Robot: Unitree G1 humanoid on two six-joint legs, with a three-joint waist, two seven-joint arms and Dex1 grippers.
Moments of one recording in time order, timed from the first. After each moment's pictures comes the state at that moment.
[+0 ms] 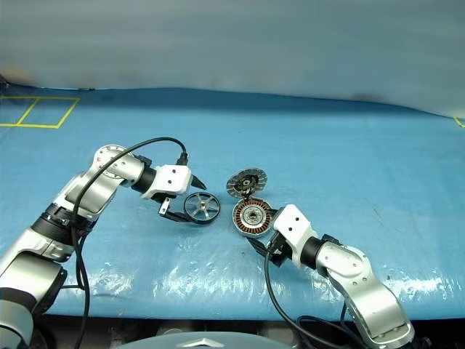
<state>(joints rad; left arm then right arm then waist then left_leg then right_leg) -0.71 0.73 -0.46 0.15 0.00 0.14 -1.42 0.15 -0.56 0.16 -0.65 0.21 0.57 0.57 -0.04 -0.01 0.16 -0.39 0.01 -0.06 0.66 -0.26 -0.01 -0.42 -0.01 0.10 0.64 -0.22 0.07</state>
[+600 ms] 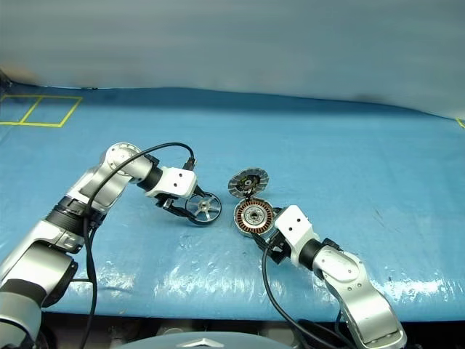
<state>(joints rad) -0.77 0.66 -0.48 0.31 0.10 0.01 -1.46 0.18 -0.50 0.16 -0.63 0.15 0.55 0.48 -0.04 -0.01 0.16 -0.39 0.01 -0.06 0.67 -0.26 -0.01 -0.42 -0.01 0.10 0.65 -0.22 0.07</state>
